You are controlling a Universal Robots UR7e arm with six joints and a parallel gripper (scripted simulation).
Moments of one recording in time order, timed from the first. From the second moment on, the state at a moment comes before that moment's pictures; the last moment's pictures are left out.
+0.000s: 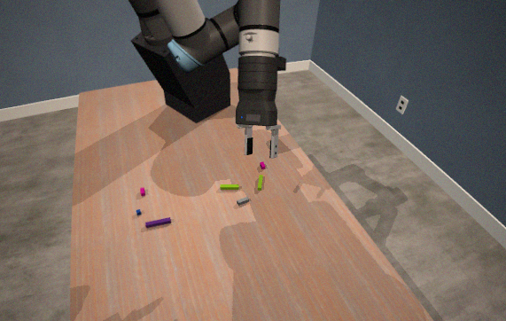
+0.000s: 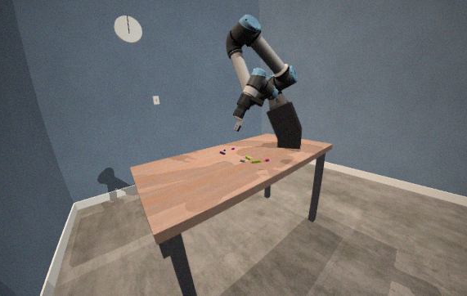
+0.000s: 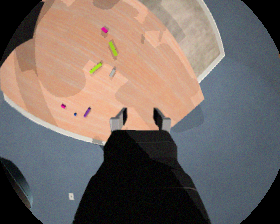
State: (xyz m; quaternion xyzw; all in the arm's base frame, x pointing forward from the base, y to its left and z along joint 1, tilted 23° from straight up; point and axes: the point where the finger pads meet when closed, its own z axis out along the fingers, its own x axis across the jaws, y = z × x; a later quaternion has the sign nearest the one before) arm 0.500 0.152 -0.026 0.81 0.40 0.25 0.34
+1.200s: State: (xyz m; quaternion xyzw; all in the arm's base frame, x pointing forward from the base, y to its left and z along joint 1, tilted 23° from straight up) arm 0.503 0.146 -0.059 0.79 0.48 0.18 0.33
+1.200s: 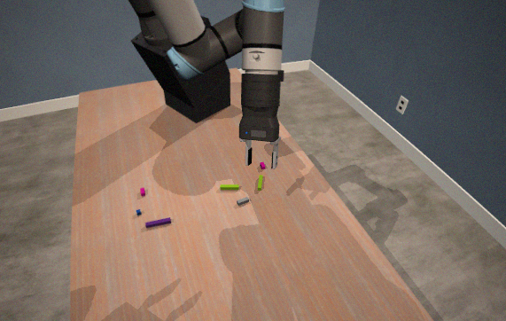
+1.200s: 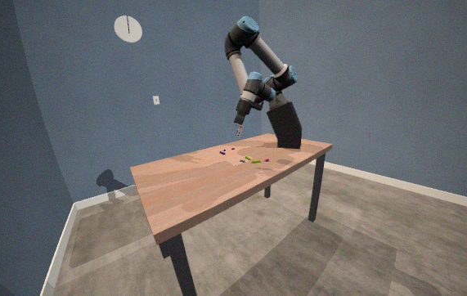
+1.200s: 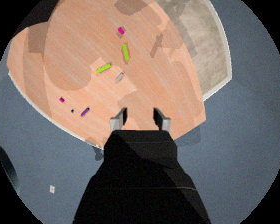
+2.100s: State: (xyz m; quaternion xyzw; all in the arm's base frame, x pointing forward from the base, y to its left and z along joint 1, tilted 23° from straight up) arm 0.501 0.128 -0.131 0.70 0.67 0.02 0.26
